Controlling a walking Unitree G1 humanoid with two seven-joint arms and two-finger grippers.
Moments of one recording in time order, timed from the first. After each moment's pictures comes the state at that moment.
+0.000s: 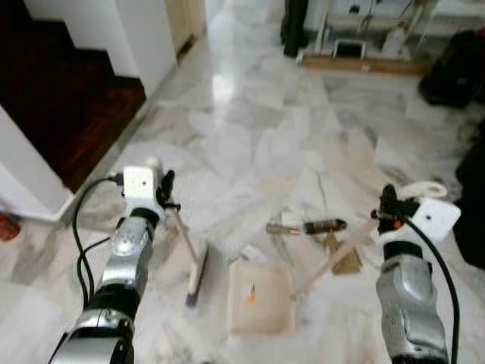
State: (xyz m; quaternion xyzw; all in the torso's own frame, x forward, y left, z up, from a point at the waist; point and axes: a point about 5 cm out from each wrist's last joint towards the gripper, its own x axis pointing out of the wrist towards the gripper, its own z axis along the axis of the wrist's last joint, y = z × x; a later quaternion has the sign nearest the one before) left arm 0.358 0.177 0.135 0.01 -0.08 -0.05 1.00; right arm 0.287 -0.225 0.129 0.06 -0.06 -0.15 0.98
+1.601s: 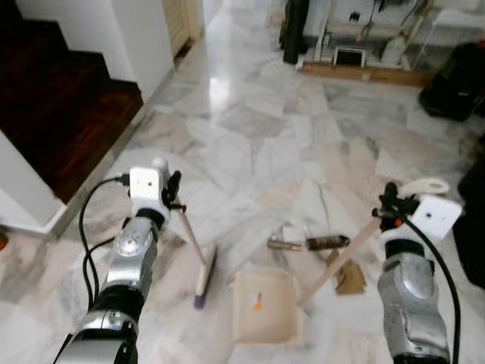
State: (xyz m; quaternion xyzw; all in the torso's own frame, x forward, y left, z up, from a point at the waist) left arm 0.356 0.177 0.136 0.01 -0.08 -0.06 0.99; right arm 0.291 -0.216 0.133 0.05 -0.07 -0.14 0.99
